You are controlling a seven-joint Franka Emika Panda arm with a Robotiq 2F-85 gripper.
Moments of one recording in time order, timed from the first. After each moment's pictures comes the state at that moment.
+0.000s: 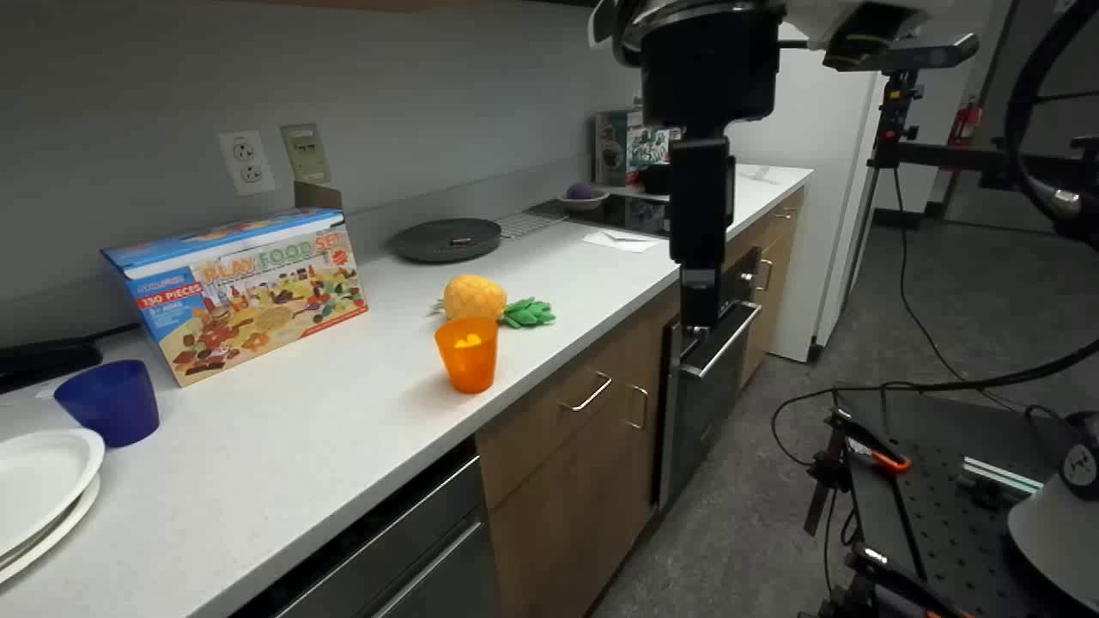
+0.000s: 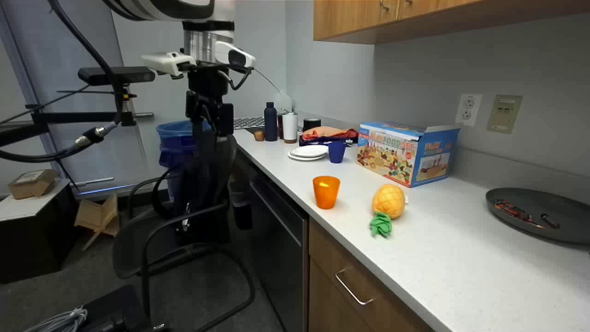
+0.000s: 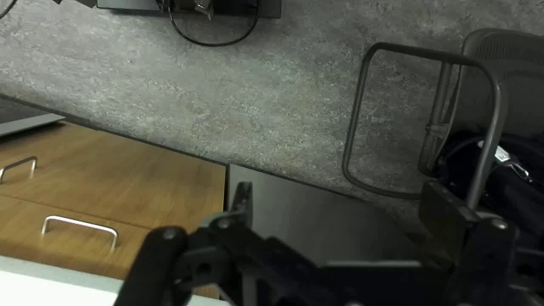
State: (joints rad) arm 0.15 -0.36 0.15 -2.33 0.21 1.92 0.16
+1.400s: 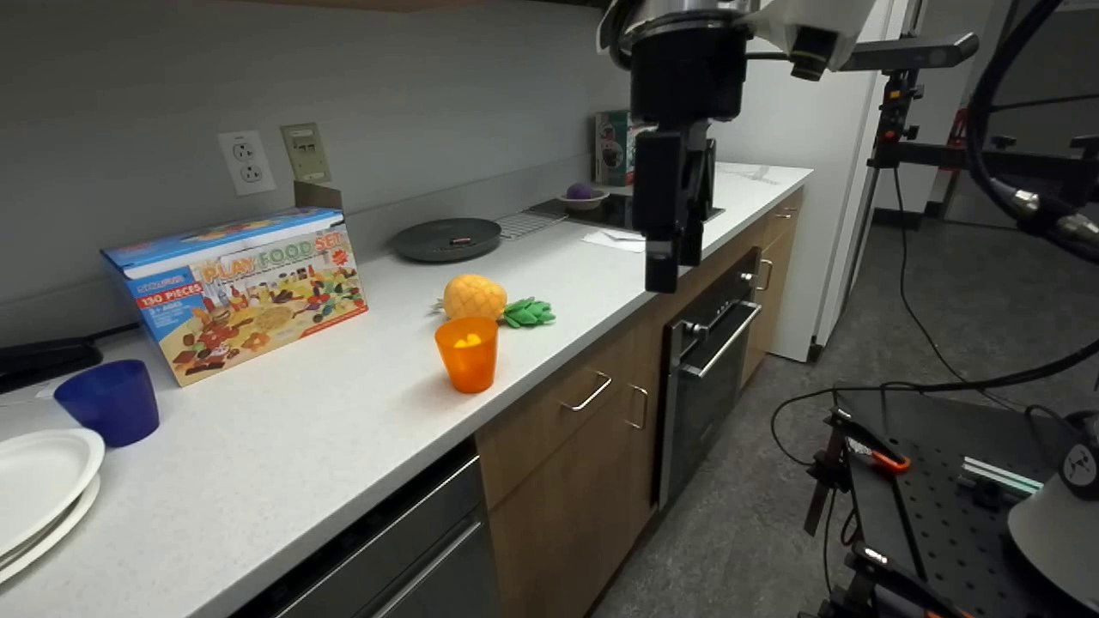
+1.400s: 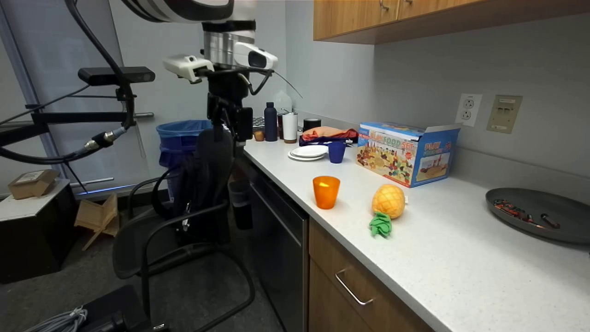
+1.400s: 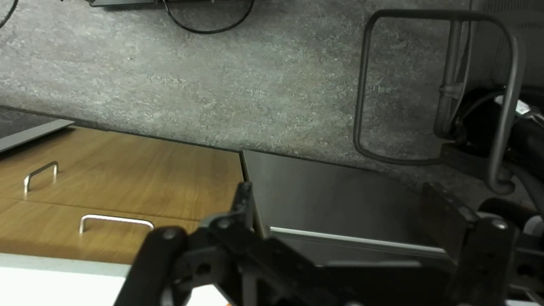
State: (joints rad) arm 0.09 -0.36 0.09 -2.35 0.21 1.97 0.16
